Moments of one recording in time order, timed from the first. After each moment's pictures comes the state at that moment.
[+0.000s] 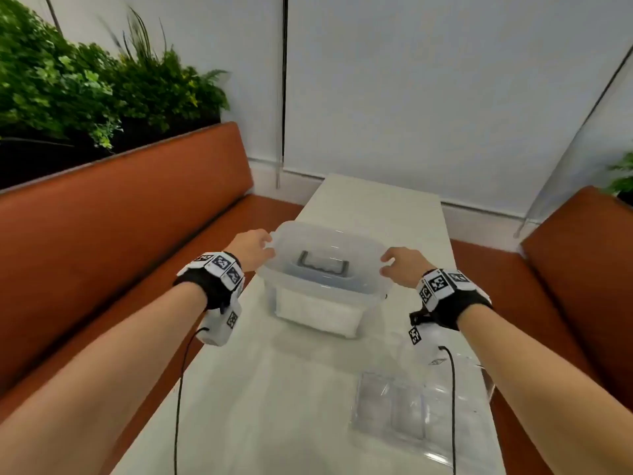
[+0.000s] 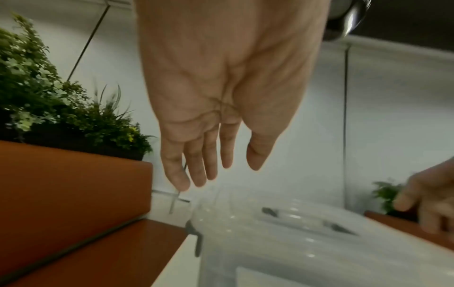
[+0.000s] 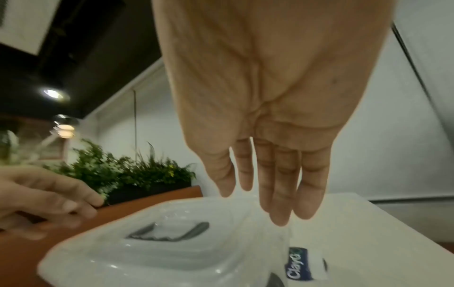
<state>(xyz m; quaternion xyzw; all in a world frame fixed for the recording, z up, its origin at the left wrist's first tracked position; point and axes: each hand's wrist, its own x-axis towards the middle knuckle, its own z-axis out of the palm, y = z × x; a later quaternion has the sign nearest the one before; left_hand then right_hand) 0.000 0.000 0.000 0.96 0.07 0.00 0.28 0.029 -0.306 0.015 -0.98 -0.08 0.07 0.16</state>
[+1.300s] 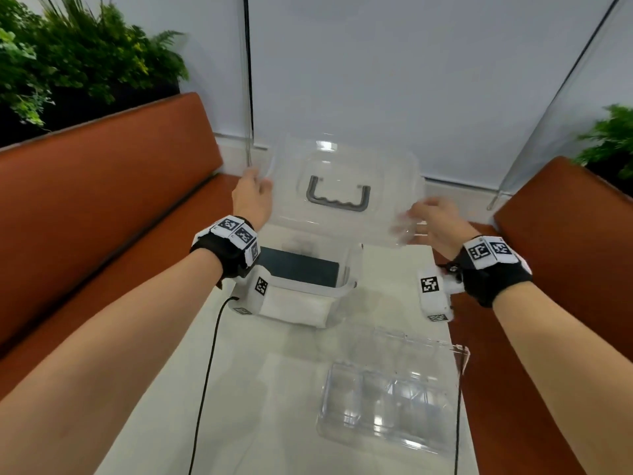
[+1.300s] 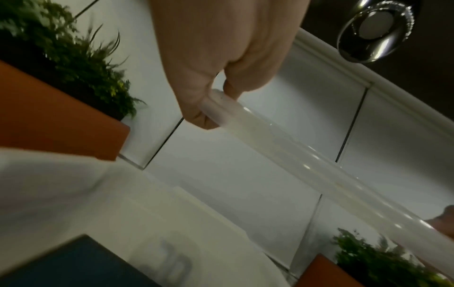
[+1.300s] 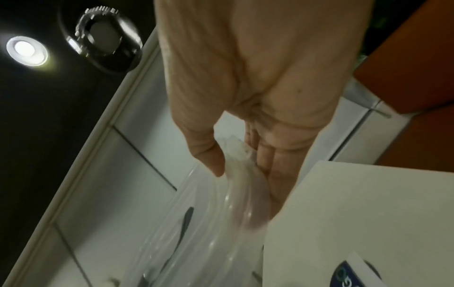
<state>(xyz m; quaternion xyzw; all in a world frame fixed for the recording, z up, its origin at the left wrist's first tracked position) 0.057 -0.080 0.029 0.83 0.11 0.20 0.51 0.059 -0.387 0.048 -0.74 0.04 0.04 0.68</state>
